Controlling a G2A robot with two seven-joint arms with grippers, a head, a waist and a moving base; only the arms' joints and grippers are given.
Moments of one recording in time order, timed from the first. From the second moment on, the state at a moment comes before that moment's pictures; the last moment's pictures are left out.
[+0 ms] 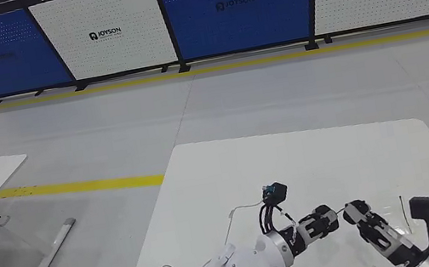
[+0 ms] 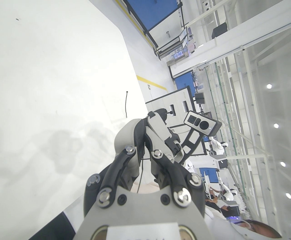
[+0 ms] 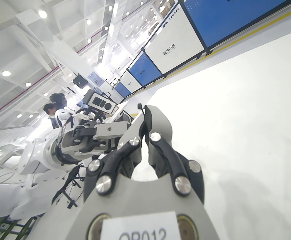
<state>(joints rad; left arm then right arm) 1.39 -1.30 -0.88 -1.90 0.17 0.29 -0.35 -1.81 -1.07 1.39 -1.94 -0.37 -0.34 0.18</state>
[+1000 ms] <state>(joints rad) 1.39 -1.29 -0.87 -1.89 0.17 0.30 -0.30 -1.82 -1.07 1.38 -1.91 -0.43 -0.32 0.05</state>
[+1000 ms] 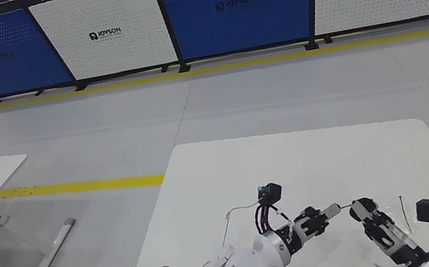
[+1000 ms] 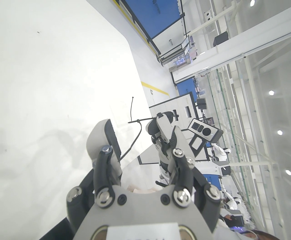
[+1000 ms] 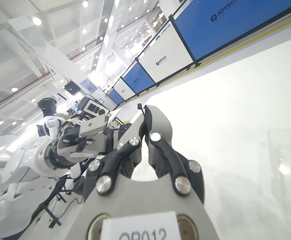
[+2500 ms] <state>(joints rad) 1.37 -1.30 -0.80 -1.81 0.27 0.20 -0.12 -1.82 -1.08 1.39 -1.91 -0.36 -0.29 0.06</state>
